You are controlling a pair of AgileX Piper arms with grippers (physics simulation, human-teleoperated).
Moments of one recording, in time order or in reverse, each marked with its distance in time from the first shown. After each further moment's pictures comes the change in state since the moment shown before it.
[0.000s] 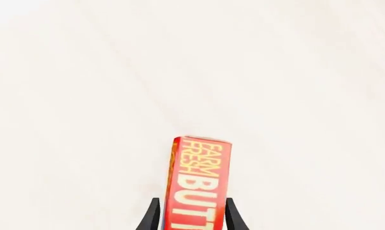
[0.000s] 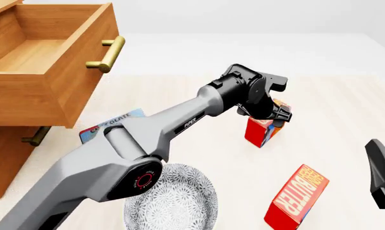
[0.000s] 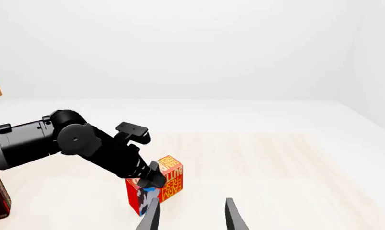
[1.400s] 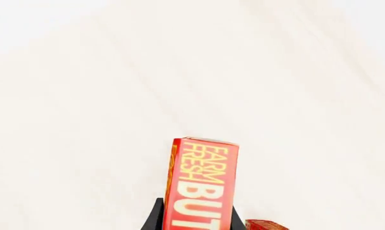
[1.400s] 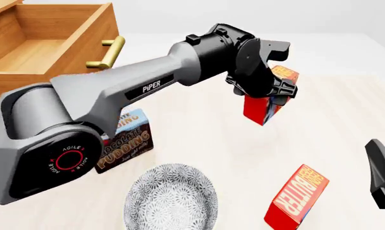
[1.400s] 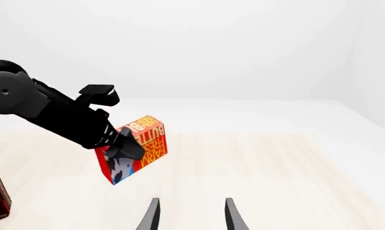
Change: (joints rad) left arm -0.018 -0.411 0.446 -0.105 -0.036; right arm 0.000 0.000 0.000 0.000 0.000
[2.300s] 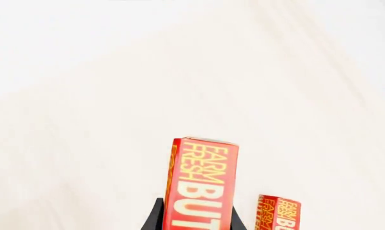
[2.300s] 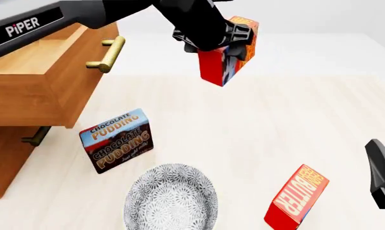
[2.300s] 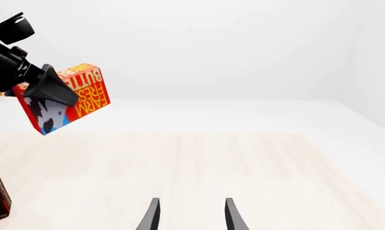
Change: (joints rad) left arm 0.129 -0.365 0.220 0.088 0.015; right arm 0.000 0.000 0.000 0.000 0.000
